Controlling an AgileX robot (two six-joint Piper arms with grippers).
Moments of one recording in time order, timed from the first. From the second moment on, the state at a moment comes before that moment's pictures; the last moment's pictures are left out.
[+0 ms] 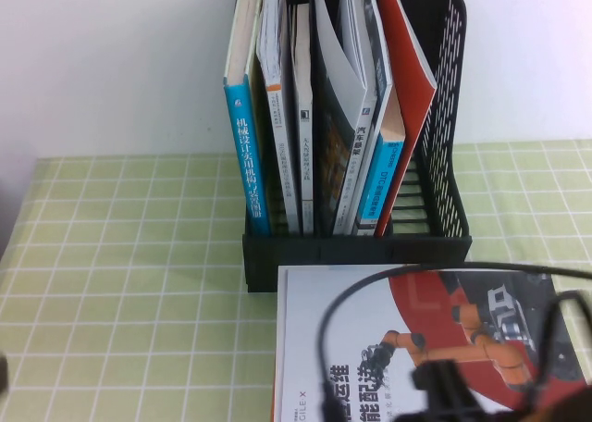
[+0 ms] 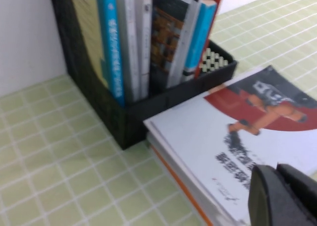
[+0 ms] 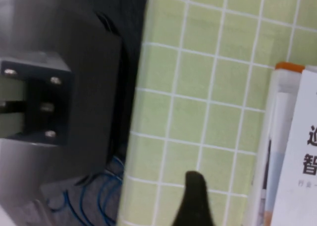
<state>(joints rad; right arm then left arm) 1.28 1.32 -1.15 0.01 1.12 -0.50 -0.27 0.43 -0.89 -0.39 1.03 0.25</state>
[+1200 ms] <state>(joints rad) 1.28 0.78 -0.54 -1.35 0.47 1.09 -0.27 0.02 -0.08 -0.55 0.35 0.21</state>
